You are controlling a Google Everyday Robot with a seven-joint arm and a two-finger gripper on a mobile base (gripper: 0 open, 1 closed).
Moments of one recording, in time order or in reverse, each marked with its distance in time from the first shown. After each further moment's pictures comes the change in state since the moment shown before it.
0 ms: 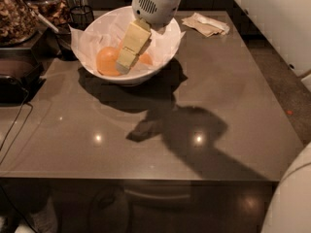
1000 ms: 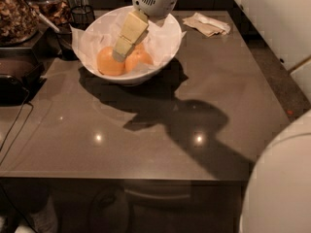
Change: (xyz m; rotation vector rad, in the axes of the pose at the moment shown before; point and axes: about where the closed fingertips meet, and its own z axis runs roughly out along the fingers) arm -0.022 -0.022 0.000 0.013 -0.071 0.039
